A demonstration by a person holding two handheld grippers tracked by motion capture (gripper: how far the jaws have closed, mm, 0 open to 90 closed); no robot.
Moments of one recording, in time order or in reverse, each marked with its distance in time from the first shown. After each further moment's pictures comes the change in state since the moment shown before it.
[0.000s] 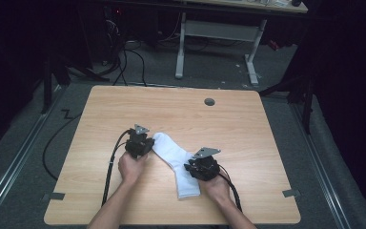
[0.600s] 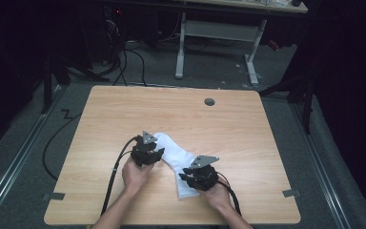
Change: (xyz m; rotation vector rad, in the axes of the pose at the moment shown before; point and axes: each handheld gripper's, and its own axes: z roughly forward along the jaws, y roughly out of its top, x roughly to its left) left arm -0.037 -0.008 -0.016 -0.005 -0.064 0.095; right arm 0.029 -0.004 -0.018 -0.015 0.111 -0.084
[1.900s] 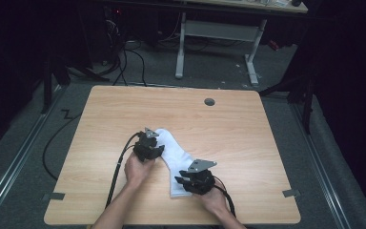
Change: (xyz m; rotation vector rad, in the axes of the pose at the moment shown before) left arm 0.015 0.007 0.021 0.044 0.019 -0.031; right arm 0.011 -0.005 0.006 -0.048 0.008 -0.005
